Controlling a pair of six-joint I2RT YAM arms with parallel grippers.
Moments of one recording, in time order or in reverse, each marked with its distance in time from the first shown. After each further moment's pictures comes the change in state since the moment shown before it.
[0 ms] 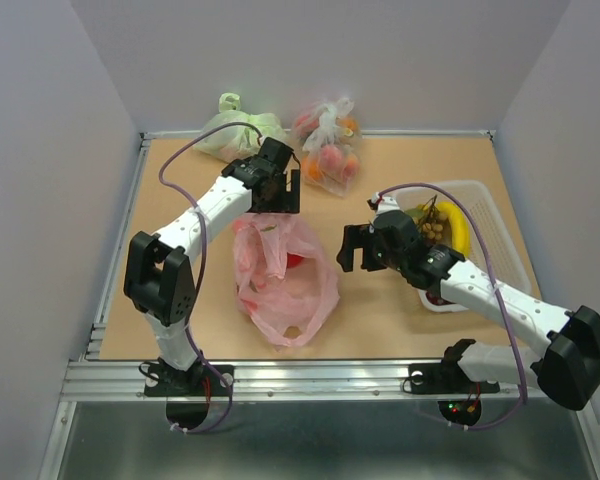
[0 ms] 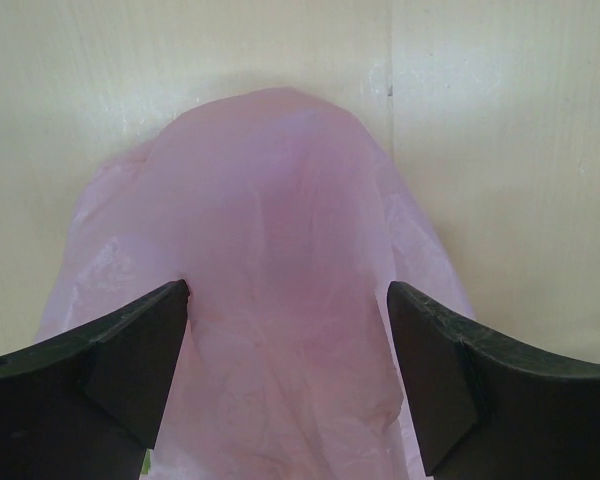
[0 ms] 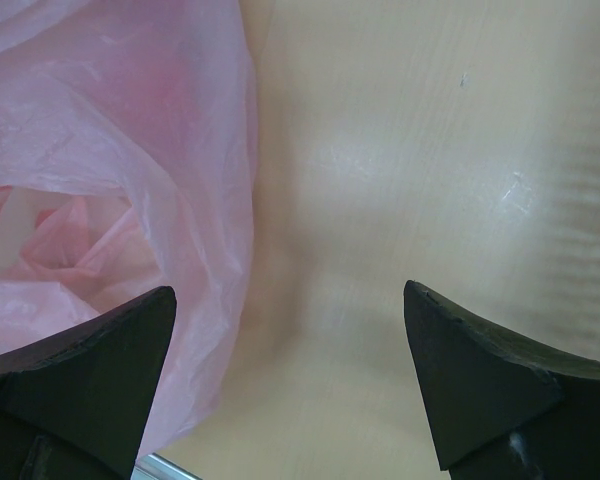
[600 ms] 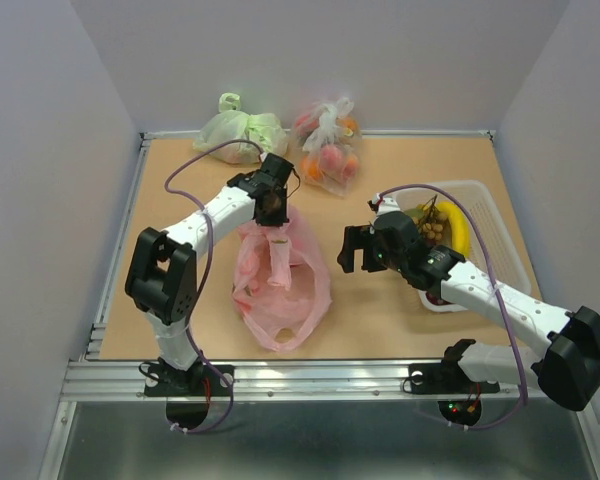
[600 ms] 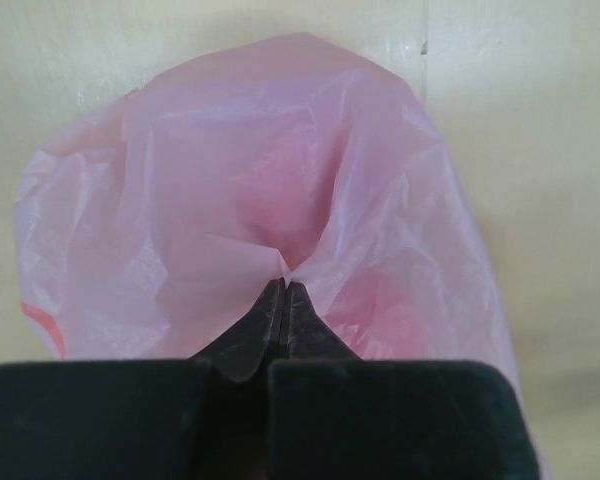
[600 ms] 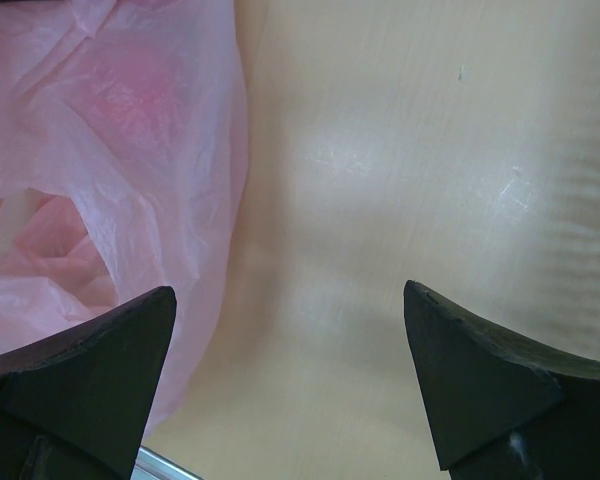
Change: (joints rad) left arm -0.002 0.030 -0.151 0.107 0.022 -0.023; right arm 0.000 -0.006 -0.013 0.002 0.001 0.006
